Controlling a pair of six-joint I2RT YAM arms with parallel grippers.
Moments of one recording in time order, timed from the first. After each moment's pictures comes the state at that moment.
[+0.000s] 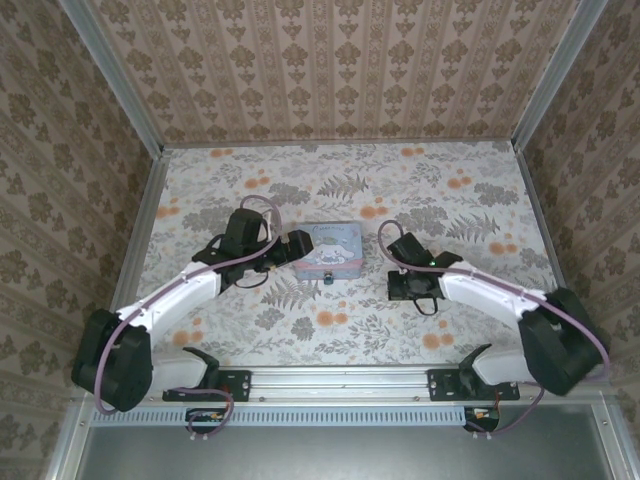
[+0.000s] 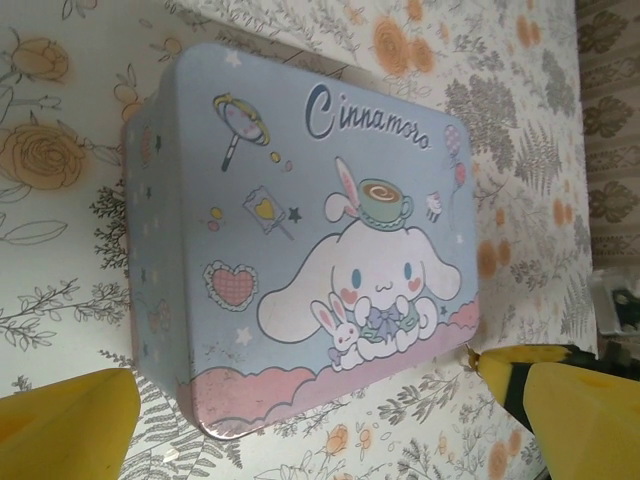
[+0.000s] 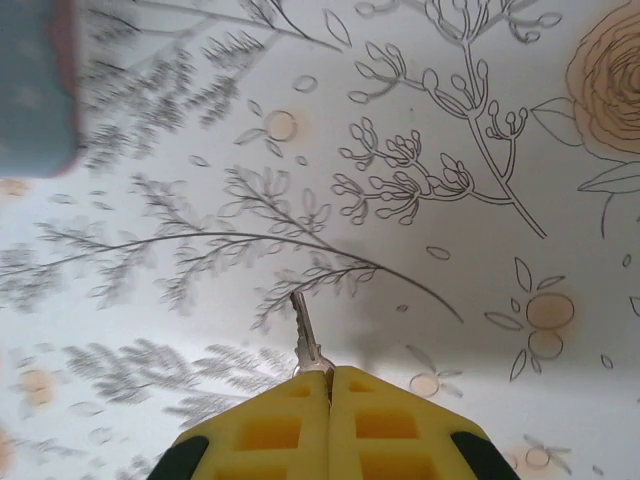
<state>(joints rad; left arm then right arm) -0.53 1.24 0.72 -0.20 0.36 -0.75 0.56 1.30 0.69 -0.57 0.04 0.56</state>
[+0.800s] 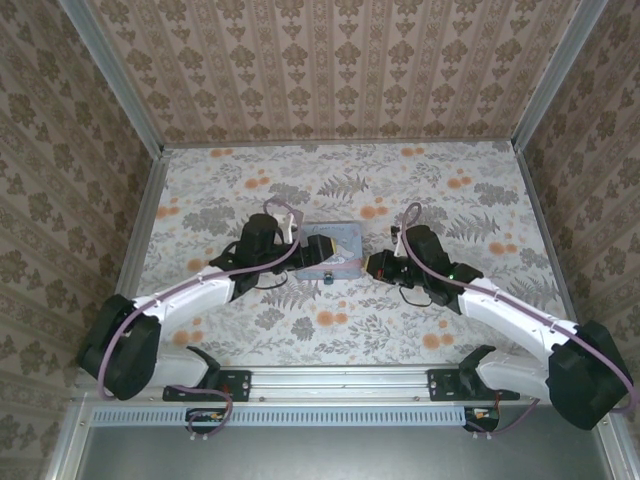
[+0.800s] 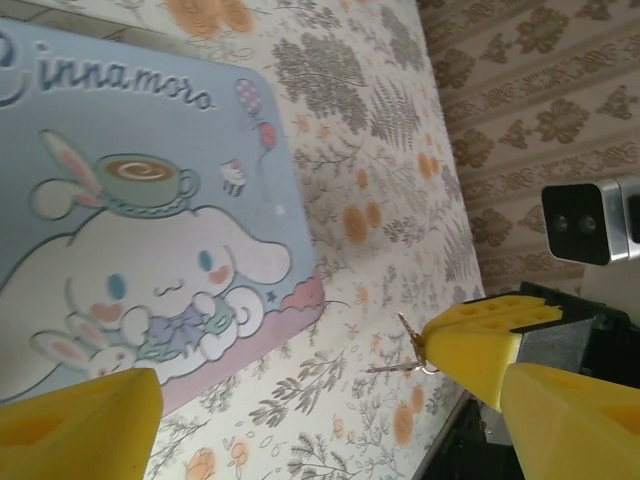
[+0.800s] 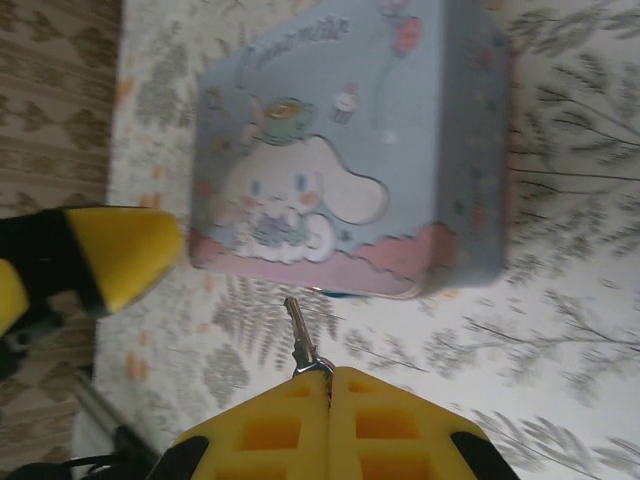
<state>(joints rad) -0.65 1.32 0.67 0.15 0.50 -0.83 0.56 1.14 0.62 -0.13 -0.27 0.85</state>
